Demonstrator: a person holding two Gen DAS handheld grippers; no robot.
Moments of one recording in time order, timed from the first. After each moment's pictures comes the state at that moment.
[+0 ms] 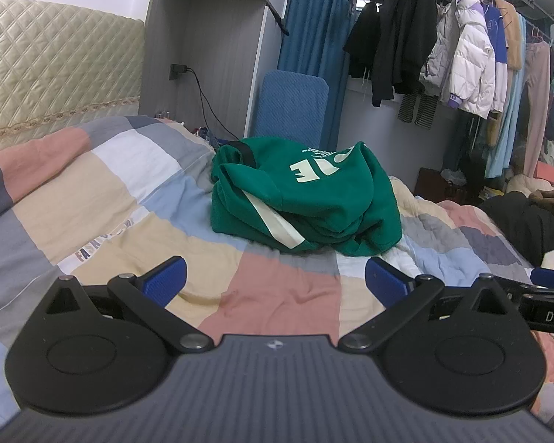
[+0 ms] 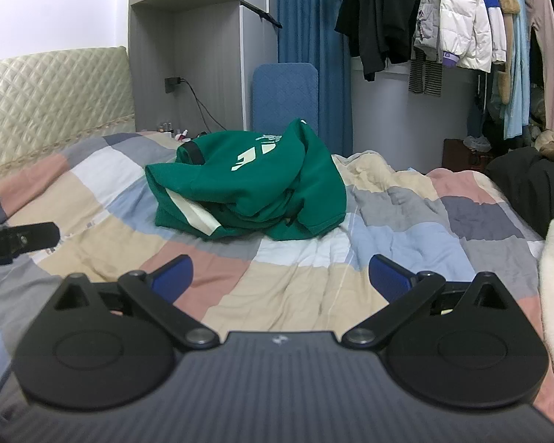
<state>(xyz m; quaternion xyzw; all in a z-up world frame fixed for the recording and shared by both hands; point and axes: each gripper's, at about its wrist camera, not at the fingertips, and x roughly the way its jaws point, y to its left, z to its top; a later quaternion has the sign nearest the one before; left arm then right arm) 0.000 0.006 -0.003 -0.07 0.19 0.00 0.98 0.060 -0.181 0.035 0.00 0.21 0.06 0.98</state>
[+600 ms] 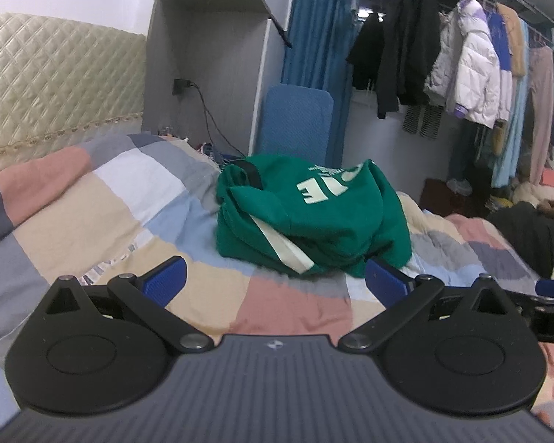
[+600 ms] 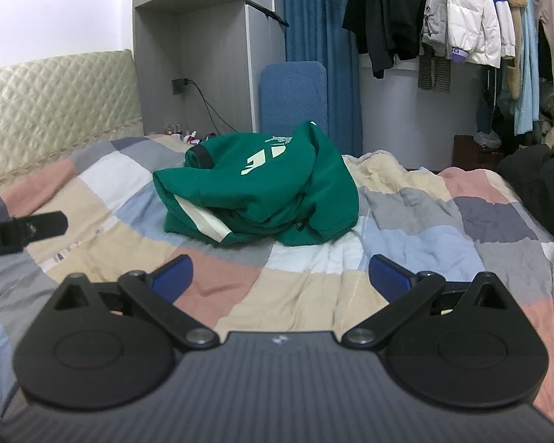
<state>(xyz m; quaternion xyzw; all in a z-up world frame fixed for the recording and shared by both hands) 0.023 0.015 0.013 -0.07 0.18 0.01 0.98 0.073 -0.180 0.041 0.02 0.22 0.08 0.97</state>
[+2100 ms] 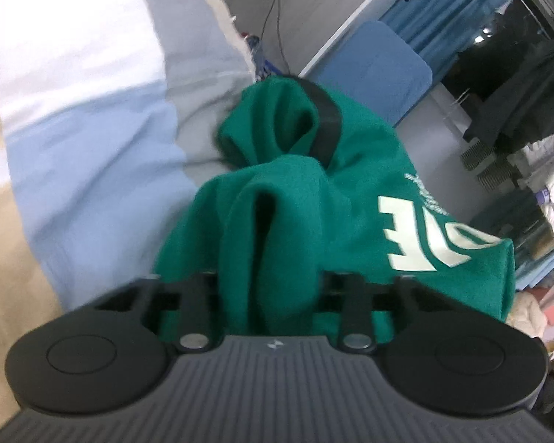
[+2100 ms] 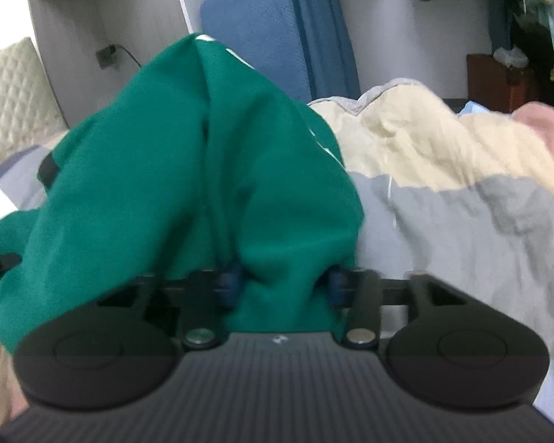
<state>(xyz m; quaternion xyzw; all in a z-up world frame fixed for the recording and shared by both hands) 0.434 0.116 -0.109 -0.33 0.28 0.03 0.90 0.458 -0.230 -0.070 0.09 0.31 0.07 0.94</state>
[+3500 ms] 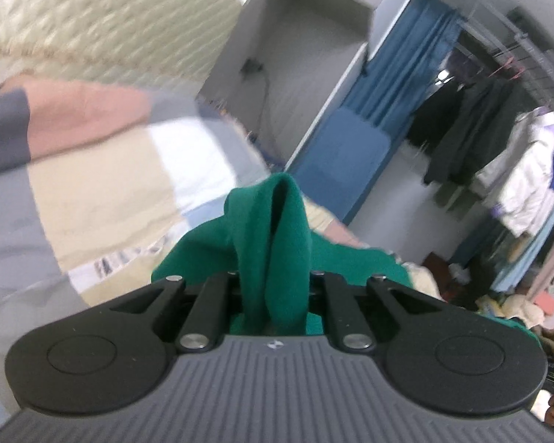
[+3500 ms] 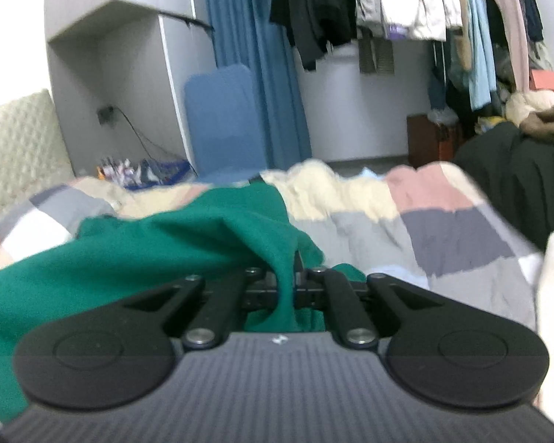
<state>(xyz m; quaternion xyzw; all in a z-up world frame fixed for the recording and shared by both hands) 0.075 0.155 -0.011 -0.27 0.18 0.05 0.94 0.209 -0.278 0.052 0.08 0.23 -0.01 0.97</state>
